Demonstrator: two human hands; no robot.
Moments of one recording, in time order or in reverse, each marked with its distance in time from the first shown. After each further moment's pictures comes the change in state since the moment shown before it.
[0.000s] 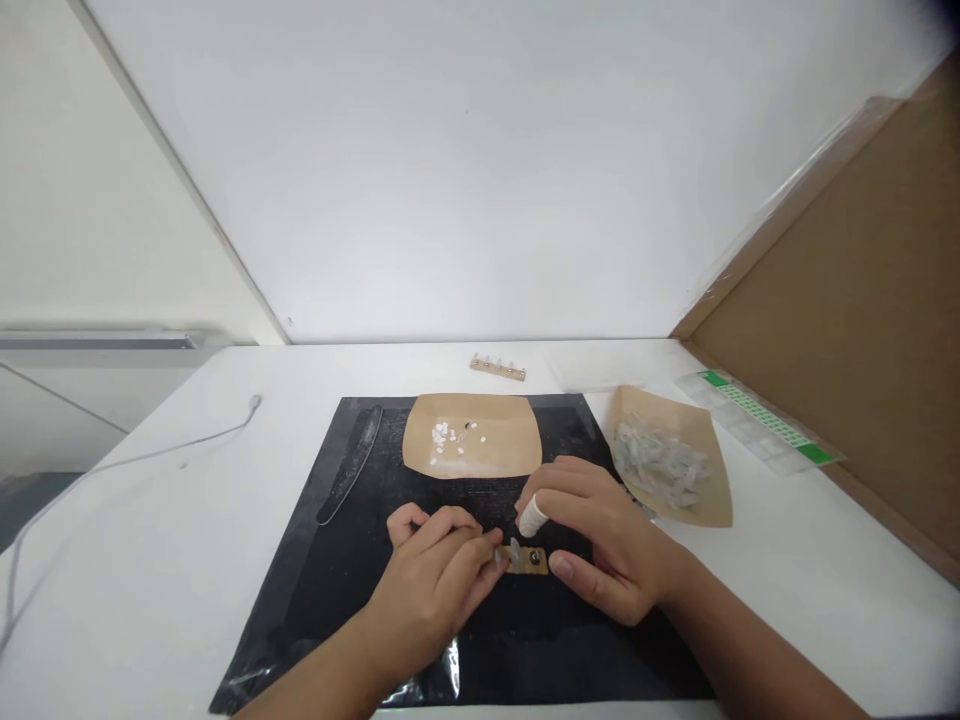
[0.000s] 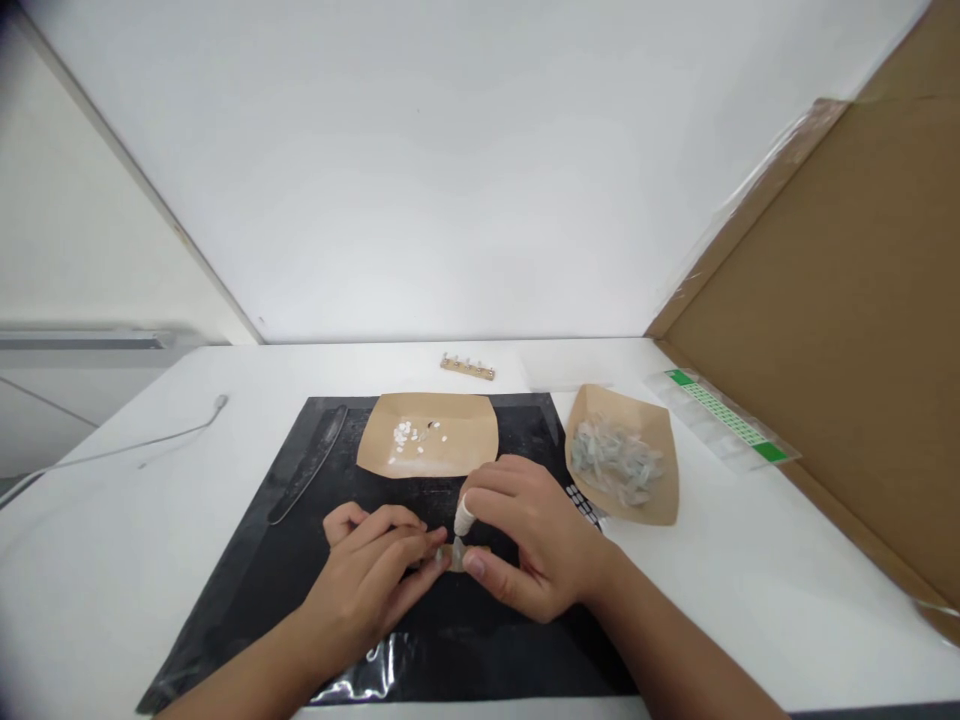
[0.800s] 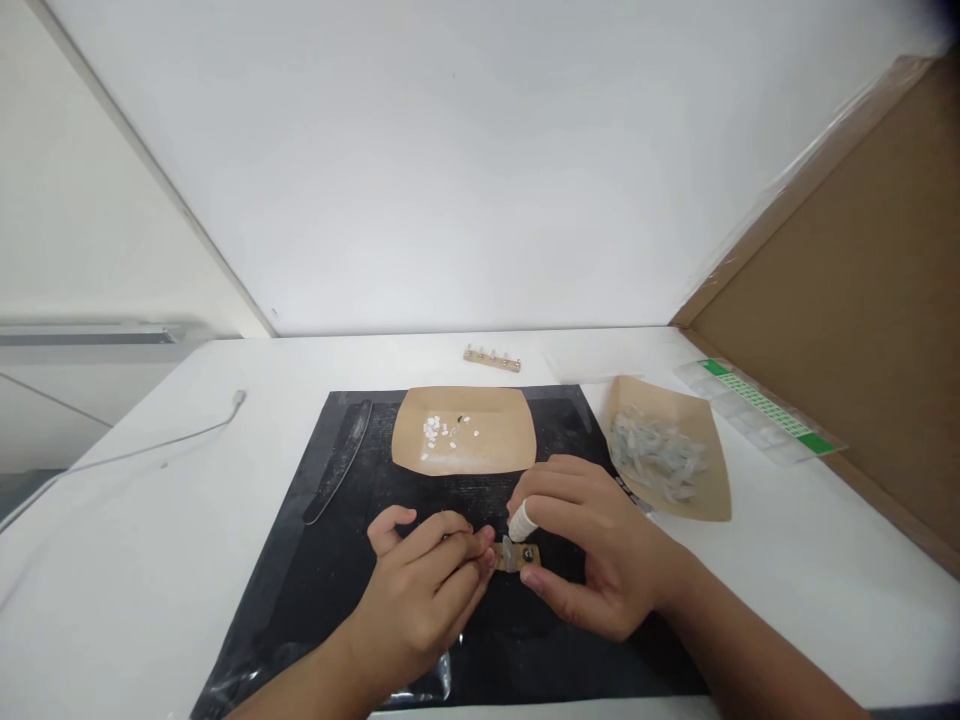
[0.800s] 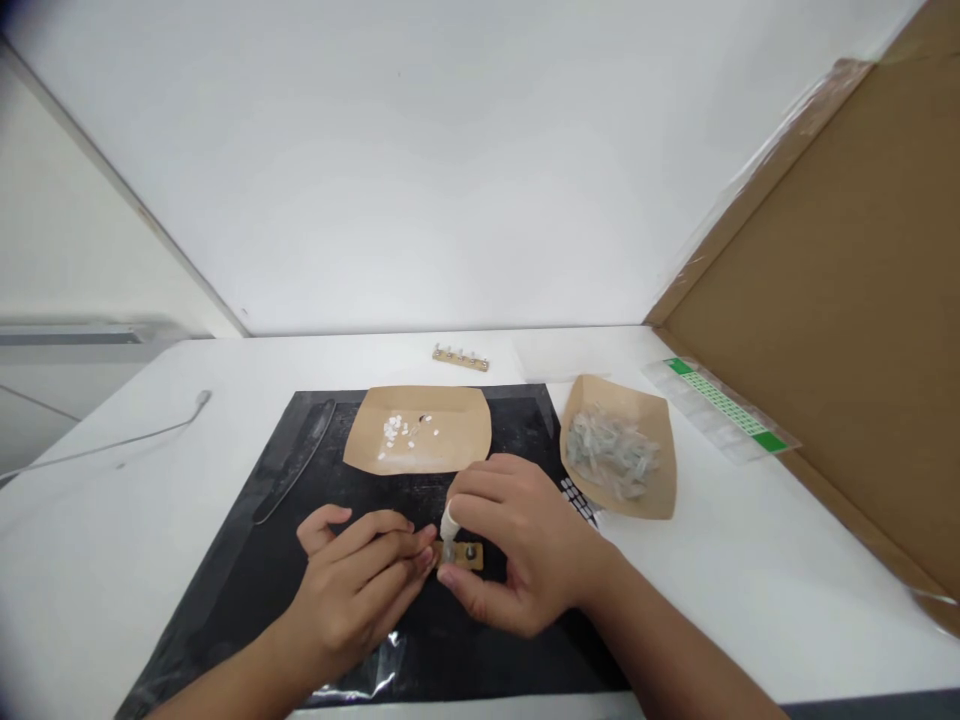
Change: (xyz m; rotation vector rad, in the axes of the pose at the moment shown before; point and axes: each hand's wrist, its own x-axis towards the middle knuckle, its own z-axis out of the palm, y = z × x) left_hand -0.003 0.003 0.003 0.025 0.024 0.049; right_hand 0.000 -0.003 0.002 -0.053 -0.014 0.000
